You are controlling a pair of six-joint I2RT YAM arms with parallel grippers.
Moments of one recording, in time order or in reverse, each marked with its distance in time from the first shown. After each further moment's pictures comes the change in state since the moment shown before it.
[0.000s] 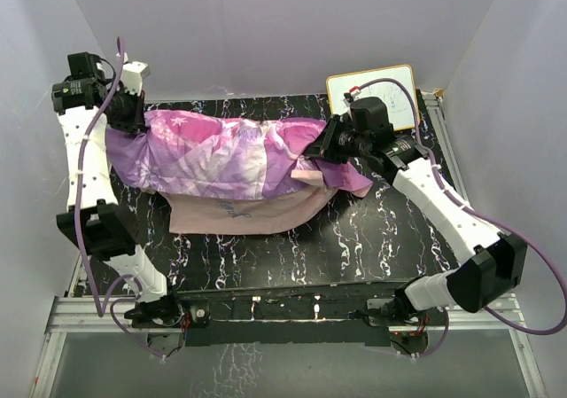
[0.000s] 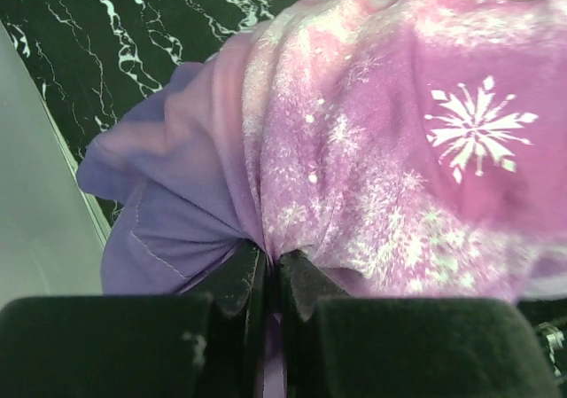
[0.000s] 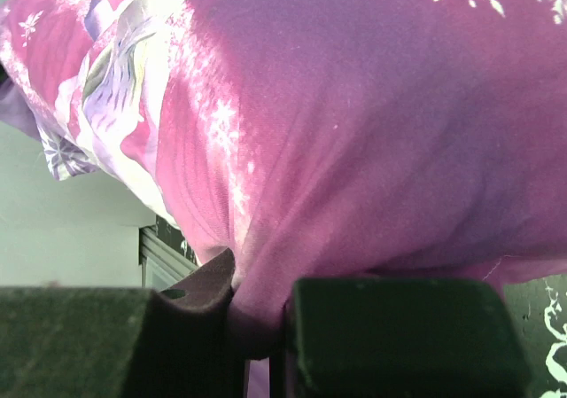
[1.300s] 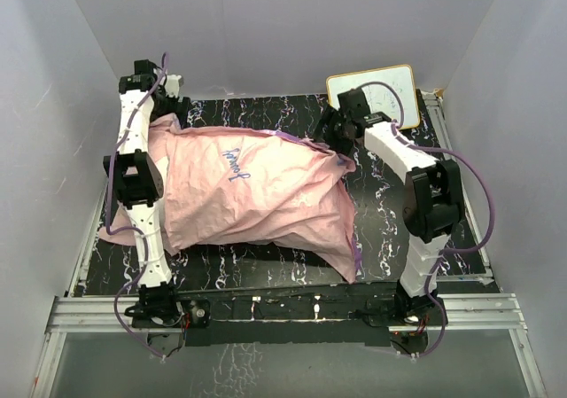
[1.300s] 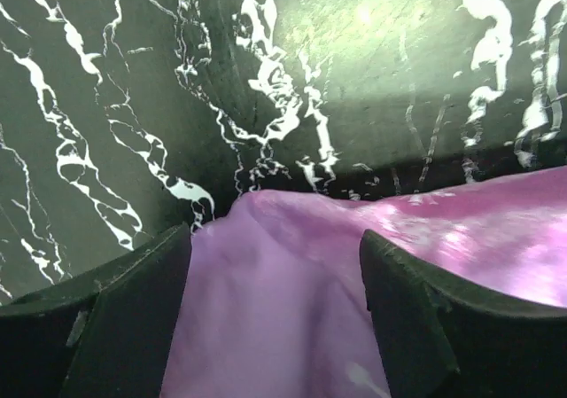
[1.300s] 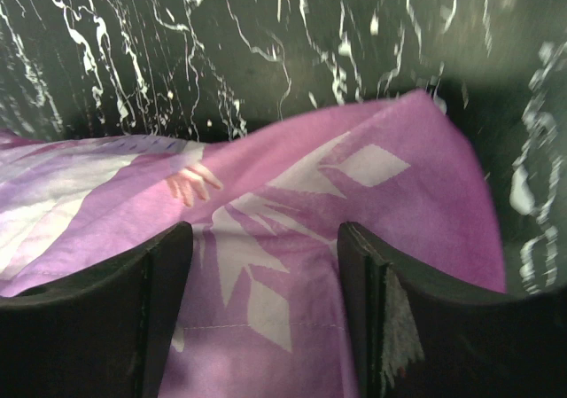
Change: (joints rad) left arm -0.106 0.649 0.428 0.040 -0.158 -0.163; right arm -0.164 0.510 0.171 0.021 0.082 0.003
